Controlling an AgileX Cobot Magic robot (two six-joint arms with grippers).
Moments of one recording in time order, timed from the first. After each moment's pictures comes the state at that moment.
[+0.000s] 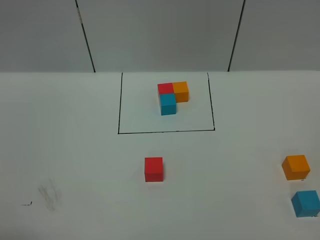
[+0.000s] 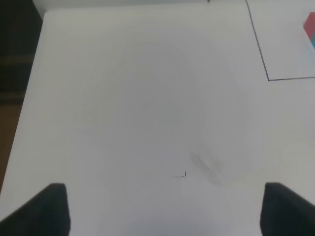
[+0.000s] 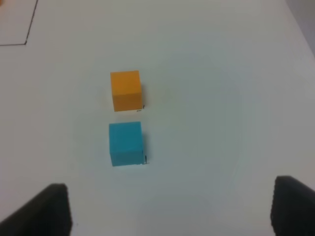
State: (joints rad) left arm -0.17 0.46 -1.02 0.19 1.19 -0.11; right arm -0.11 0.05 -0.50 0.02 1.07 -0.05
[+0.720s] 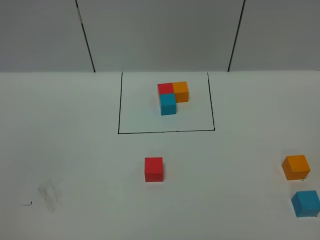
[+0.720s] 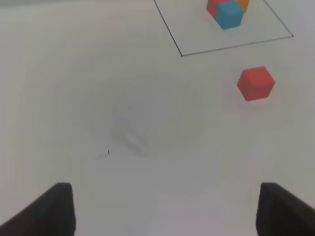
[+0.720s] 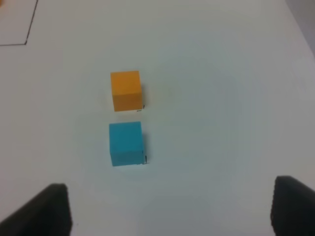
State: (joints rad) left arm -0.17 0.07 -0.64 -0.06 1.11 0.04; right arm -0.11 0.05 -0.50 0.02 1.07 -0.05
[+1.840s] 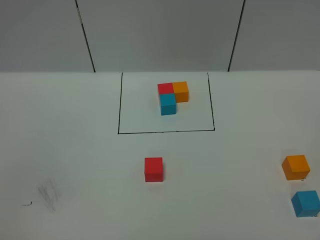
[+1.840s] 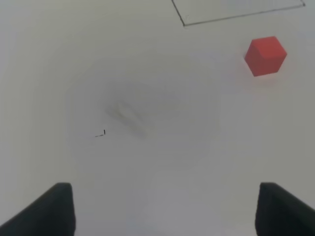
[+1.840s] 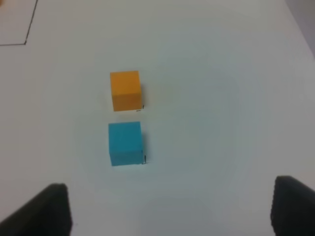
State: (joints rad) left arm -0.17 0.01 -0.51 -0.06 1.07 0.04; right arm -0.11 0.05 -0.50 0.02 1.07 -0.05
